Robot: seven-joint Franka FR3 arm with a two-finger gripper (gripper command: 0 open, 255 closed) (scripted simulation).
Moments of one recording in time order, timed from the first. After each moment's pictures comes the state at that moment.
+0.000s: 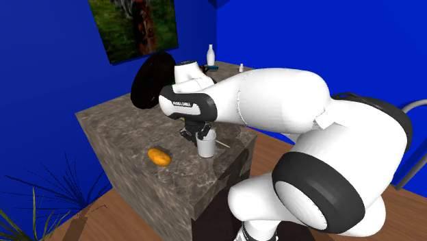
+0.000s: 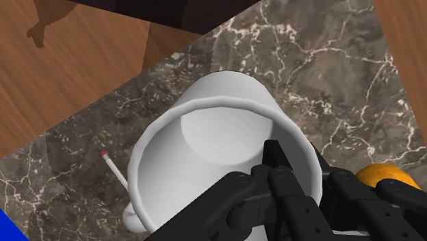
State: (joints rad) arm 0.16 -0.67 0.38 -2.55 0.18 1.88 0.21
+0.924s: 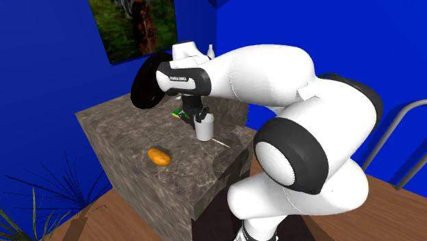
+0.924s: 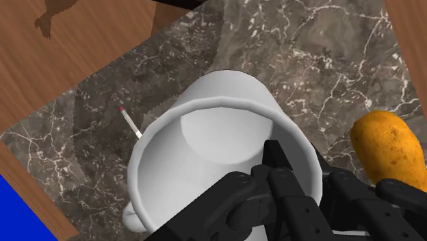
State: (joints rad) arm 0.10 -0.53 0.36 -2.32 0.12 1.79 0.19
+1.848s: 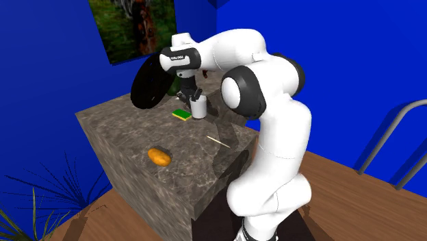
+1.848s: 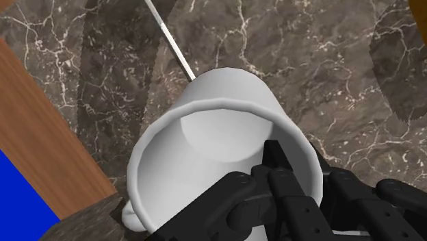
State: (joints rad) arm 0.01 0.03 0.38 -1.78 -0.08 1.79 0.21
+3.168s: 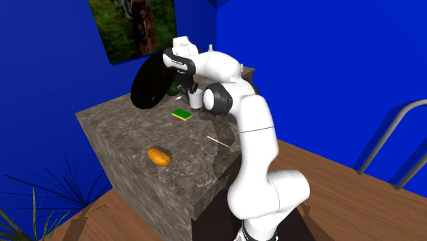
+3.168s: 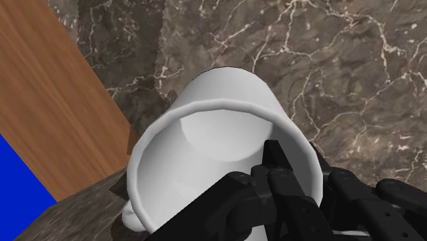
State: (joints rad) arm 0.12 0.68 0.32 -0.95 -0.27 1.58 0.19
